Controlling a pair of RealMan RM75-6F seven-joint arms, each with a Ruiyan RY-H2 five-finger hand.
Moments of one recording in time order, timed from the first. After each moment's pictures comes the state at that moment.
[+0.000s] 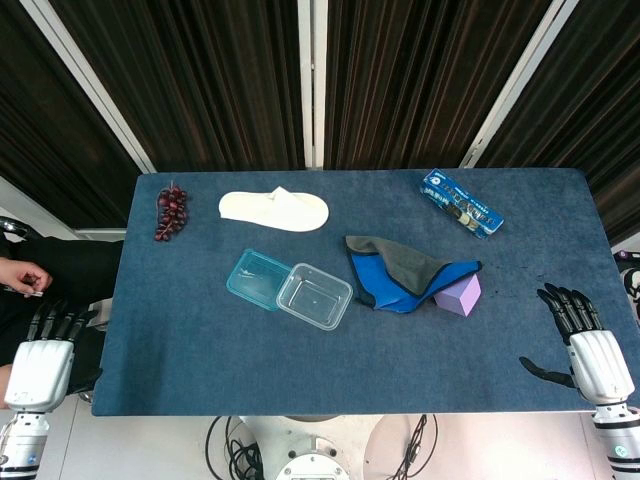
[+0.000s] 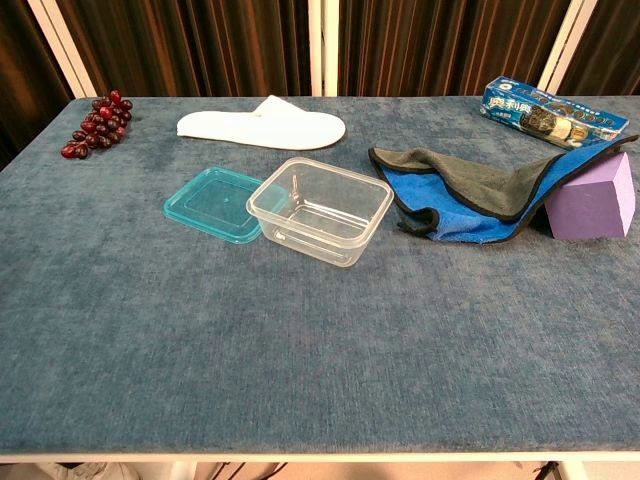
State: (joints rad) left arm -0.11 -1.15 0.07 -1.74 1.49 1.59 0.31; right arm 0.08 -1.13 0.01 -1.50 -1.64 1.54 0.25
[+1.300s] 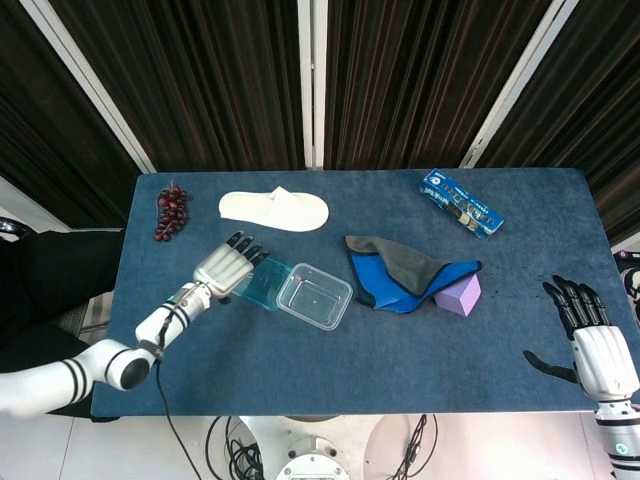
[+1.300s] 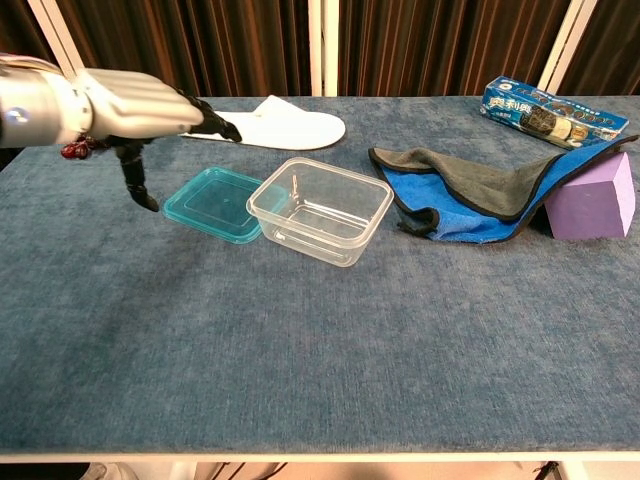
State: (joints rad) left arm -0.93 -1.42 -0.17 -1.40 1.07 0.58 0.63; right arm 0.08 -1.10 0.03 -1.58 -1.61 1.55 0.17
